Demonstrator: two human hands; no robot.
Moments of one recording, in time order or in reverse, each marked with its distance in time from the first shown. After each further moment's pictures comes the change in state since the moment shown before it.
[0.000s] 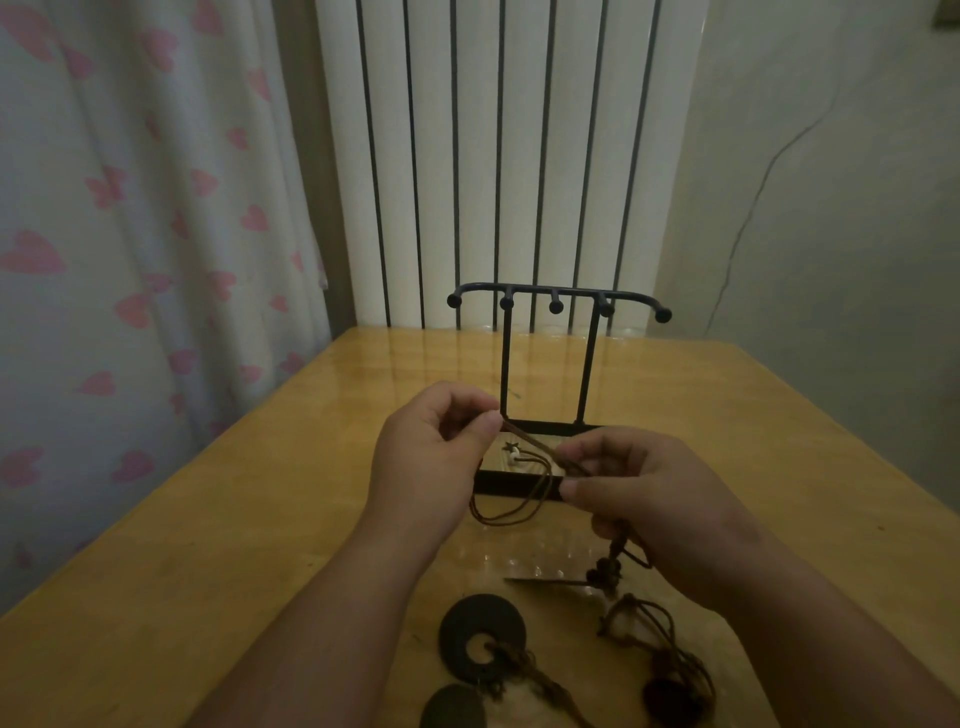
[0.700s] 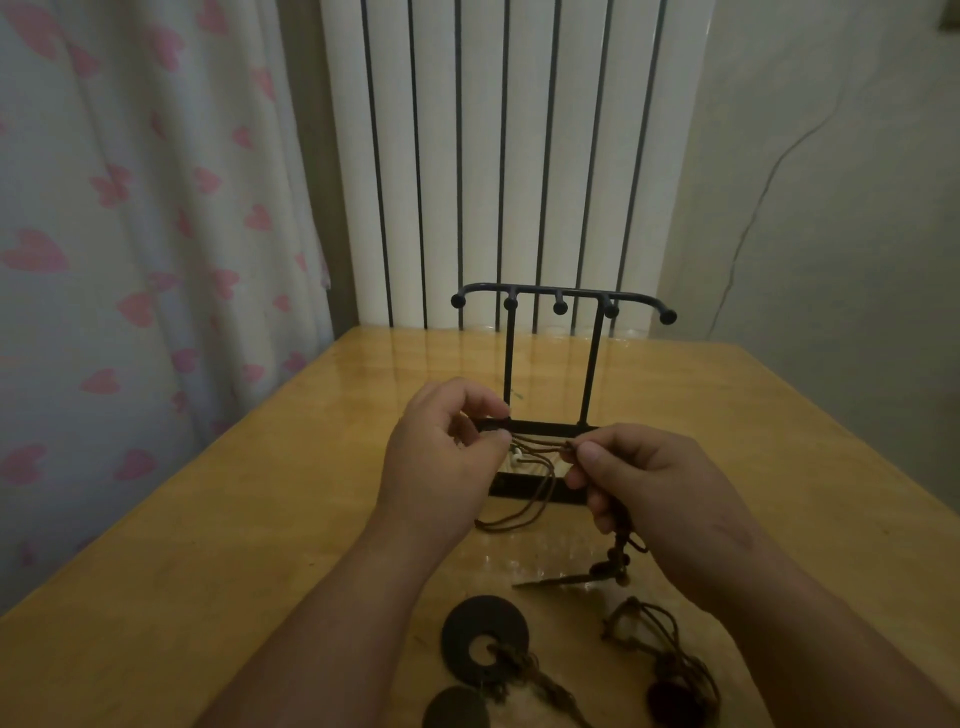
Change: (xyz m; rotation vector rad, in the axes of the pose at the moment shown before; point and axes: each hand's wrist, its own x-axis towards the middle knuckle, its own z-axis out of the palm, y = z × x) left_hand -0.002 0.001 -0.001 0.099 -0.036 0.109; right_hand 0.003 0.005 0.004 -0.091 0.138 -0.068
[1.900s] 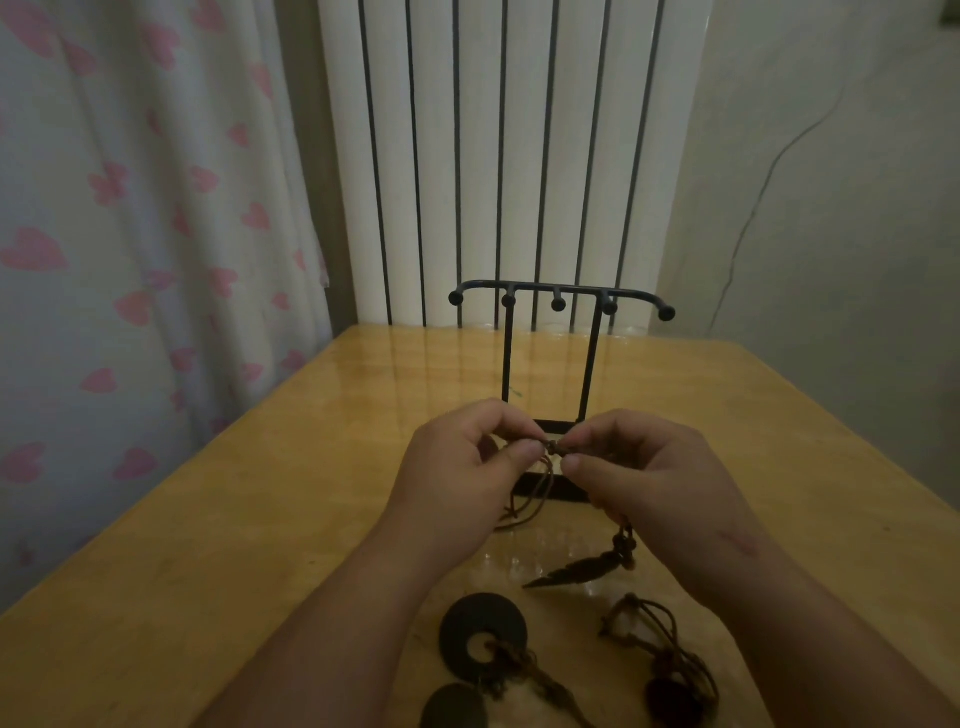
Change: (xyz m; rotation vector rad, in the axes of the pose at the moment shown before) left_hand -0.004 0.005 0.003 0.077 -0.177 0.042; right_hand -0.003 -0.001 -0.001 -0.046 0.021 -0.196
